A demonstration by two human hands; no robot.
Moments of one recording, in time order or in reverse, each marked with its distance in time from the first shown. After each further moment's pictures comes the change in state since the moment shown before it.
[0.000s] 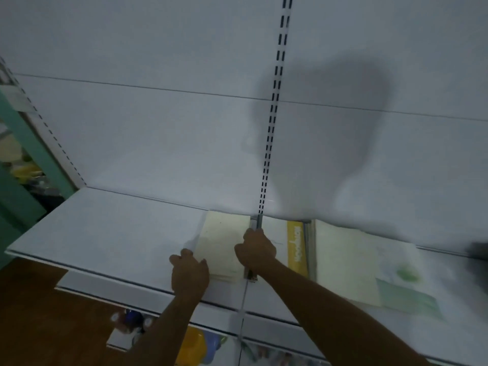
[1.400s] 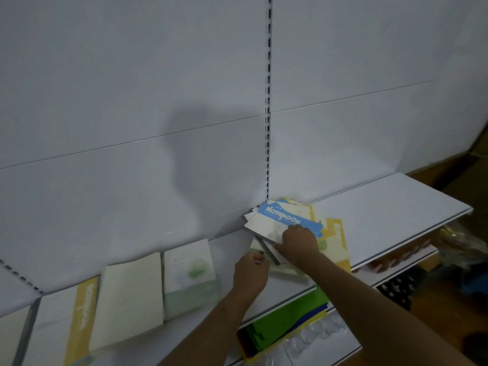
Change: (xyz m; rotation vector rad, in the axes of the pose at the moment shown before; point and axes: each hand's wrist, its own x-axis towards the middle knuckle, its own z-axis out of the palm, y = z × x) left_hand -0.372 0.353 0.290 -0.194 -0.782 0.534; right_hand -0.175 0.517 -0.280 -0.474 0.361 0.392
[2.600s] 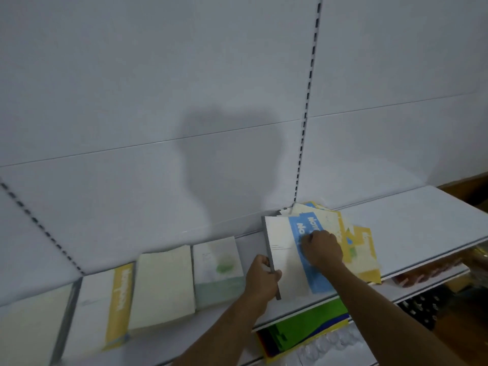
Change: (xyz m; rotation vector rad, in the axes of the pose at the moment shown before) left_hand -0.010 -0.032 -0.037 -0.256 -0.016 -0.103; right_hand -0.006 -0.025 0.002 0.445 0.132 0.310
